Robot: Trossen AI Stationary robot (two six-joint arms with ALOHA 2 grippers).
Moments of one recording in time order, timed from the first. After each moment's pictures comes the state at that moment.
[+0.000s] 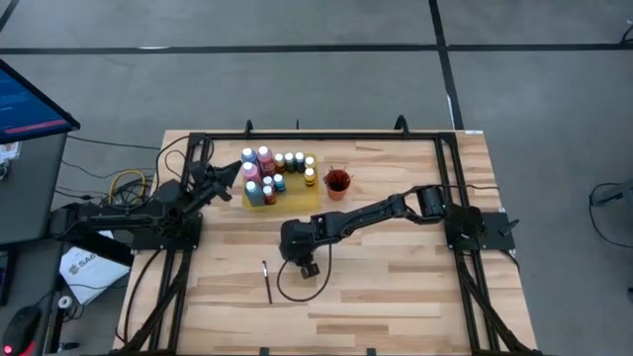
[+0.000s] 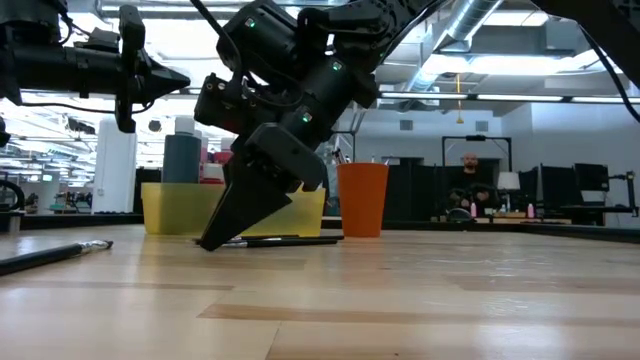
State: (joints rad) left arm 0.21 0.41 0.01 0.64 -0.50 -0.54; right arm 0.12 2.32 1.67 -0.30 -0.13 -0.25
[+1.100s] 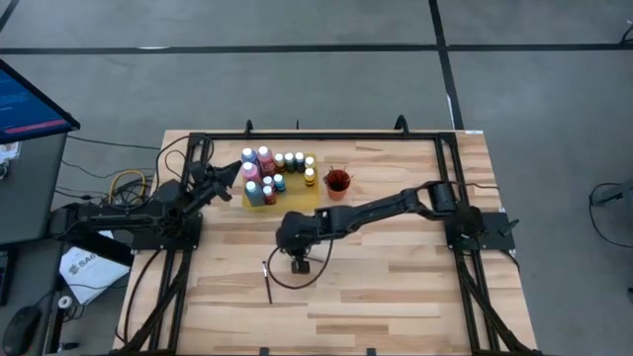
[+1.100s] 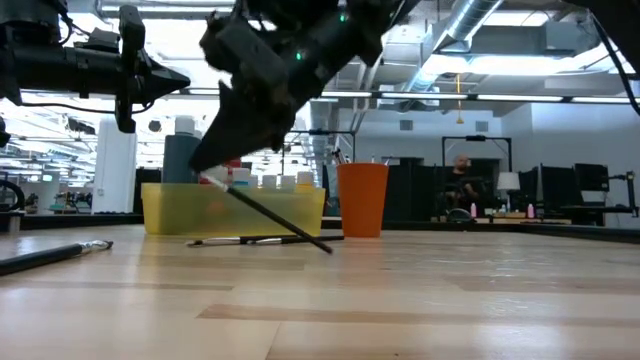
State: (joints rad) left arm 0.21 0.41 0.01 0.64 -0.50 -0.54; right arm 0.12 2.21 1.66 -0.25 -0.09 0.03
